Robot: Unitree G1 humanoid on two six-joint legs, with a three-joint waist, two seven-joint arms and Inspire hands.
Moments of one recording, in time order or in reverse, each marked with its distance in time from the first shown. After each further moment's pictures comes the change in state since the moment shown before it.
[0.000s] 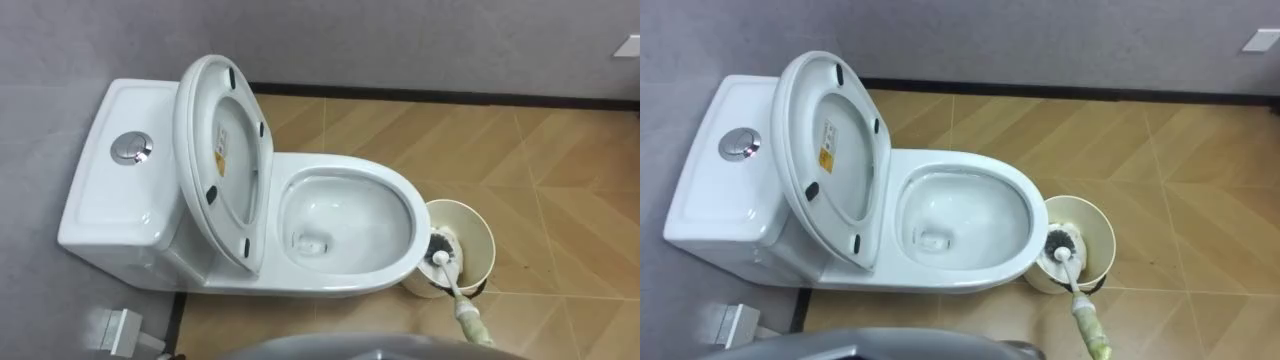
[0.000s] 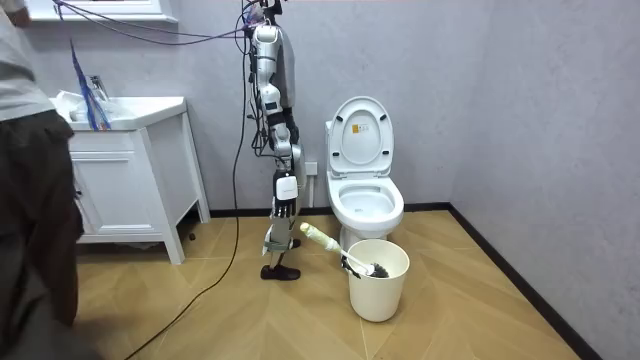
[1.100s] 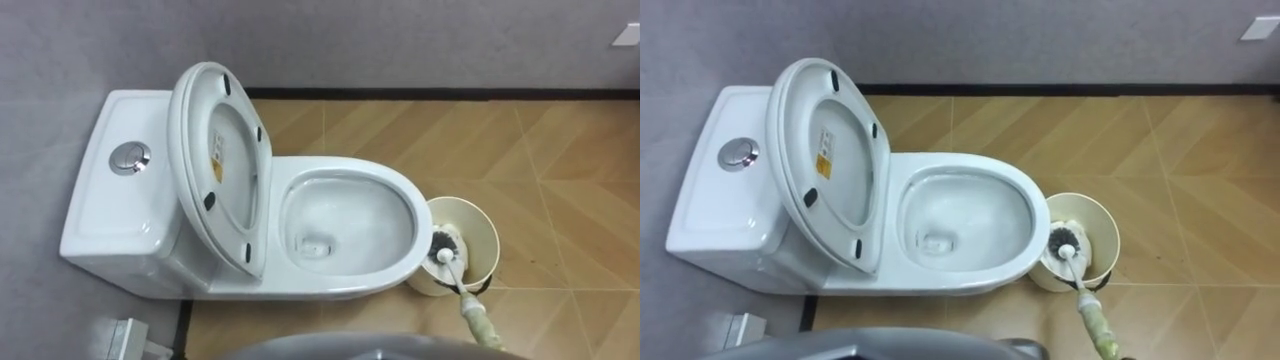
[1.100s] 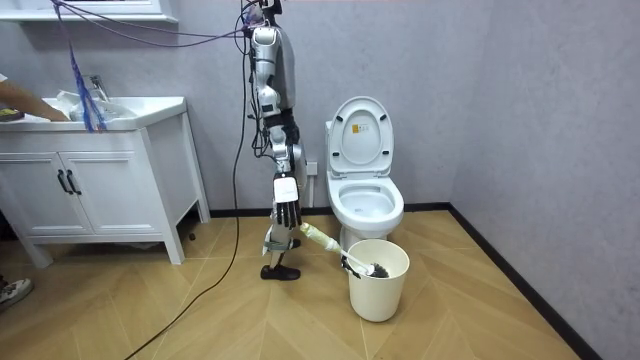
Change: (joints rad) left arm 0.029 -0.016 0.010 -0.026 -0.030 -0.032 0.065; right arm 0.003 -0.001 -0.220 -0.019 0.259 -0.118 -0.451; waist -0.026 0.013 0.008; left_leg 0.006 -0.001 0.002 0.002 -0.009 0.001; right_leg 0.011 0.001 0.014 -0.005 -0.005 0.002
